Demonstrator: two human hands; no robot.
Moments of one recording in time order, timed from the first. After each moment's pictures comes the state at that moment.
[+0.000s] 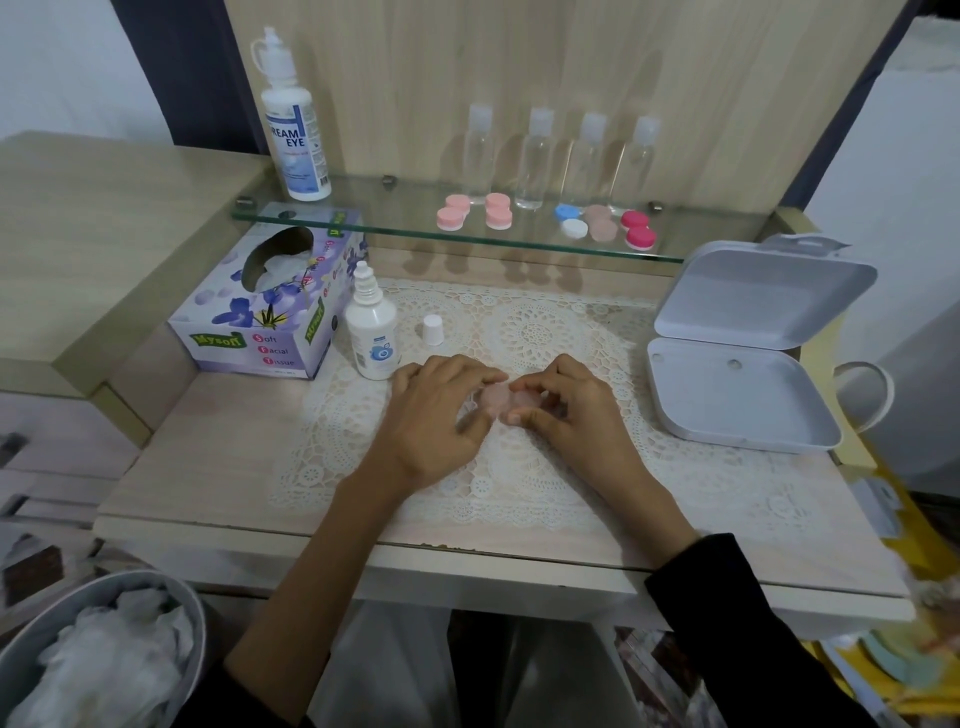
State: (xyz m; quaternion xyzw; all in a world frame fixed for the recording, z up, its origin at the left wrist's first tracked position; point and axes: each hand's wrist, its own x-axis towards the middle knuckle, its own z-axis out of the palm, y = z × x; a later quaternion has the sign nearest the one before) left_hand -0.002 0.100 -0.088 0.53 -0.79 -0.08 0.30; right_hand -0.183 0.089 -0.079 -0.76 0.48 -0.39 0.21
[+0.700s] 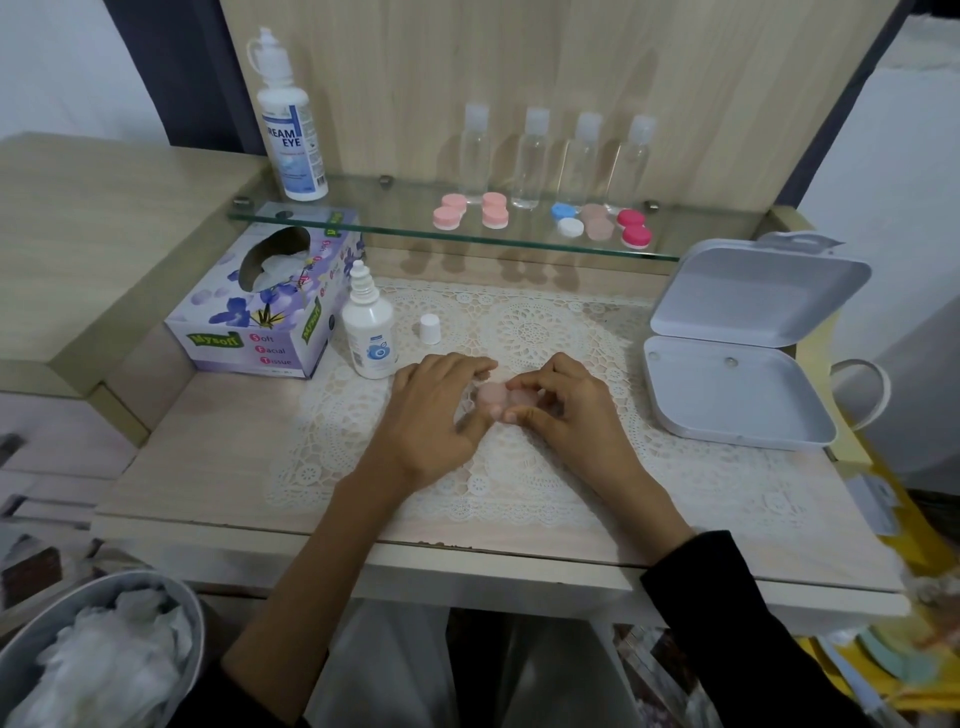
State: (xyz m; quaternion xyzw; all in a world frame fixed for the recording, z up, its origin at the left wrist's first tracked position) left_hand -0.002 0.100 -0.089 0.52 -0.78 -0.09 0.32; right_hand -0.182 0.091 -0.078 -0.76 0.48 -0.39 0.21
